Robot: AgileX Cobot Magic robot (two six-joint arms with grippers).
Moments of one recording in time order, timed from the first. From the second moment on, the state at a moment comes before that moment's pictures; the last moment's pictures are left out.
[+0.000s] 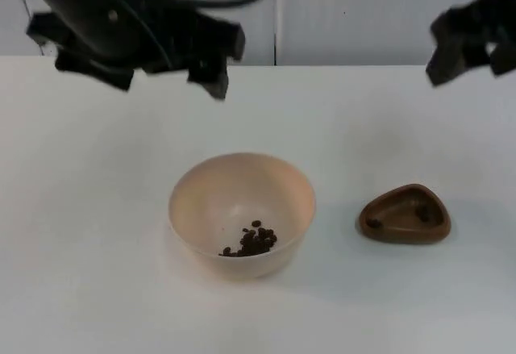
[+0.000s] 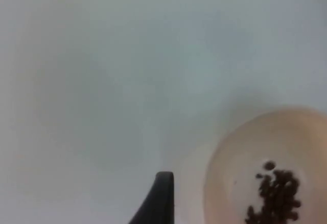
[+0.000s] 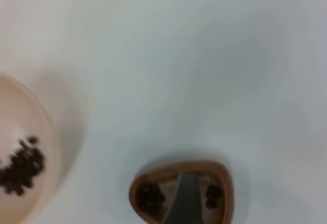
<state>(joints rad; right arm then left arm) 0.37 1.61 -1.19 0.09 0.60 -0.06 -0.52 1.58 -1.10 0.16 0.57 -0.39</state>
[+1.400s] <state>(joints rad) 0.37 0.70 -0.87 0.11 0.74 -0.10 -0.52 0.98 -0.93 0.02 0.63 -0.19</state>
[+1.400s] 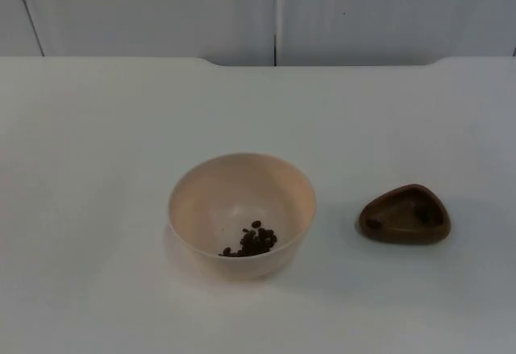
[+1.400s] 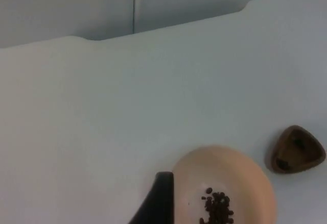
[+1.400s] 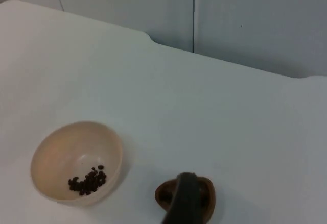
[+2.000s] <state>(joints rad) 0.37 0.35 -0.68 0.11 0.85 -0.10 -0.52 0.69 -0.76 0.01 0.65 -0.16</state>
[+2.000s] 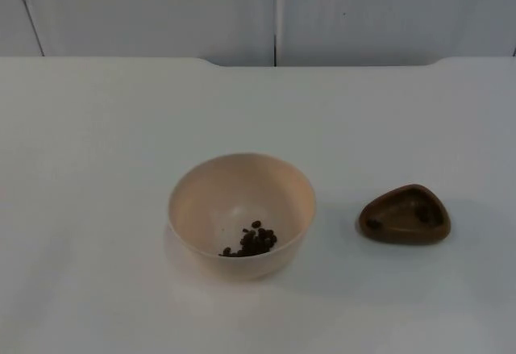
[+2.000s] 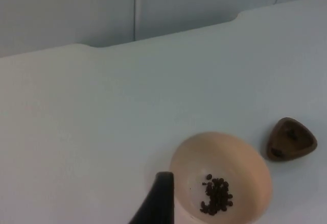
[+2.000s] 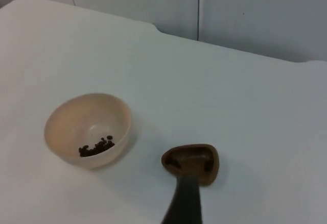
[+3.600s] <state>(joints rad) 0.37 0.00 -0.55 0.11 1.01 -0.14 -0.52 0.00 -0.55 0.00 1.08 -0.03</state>
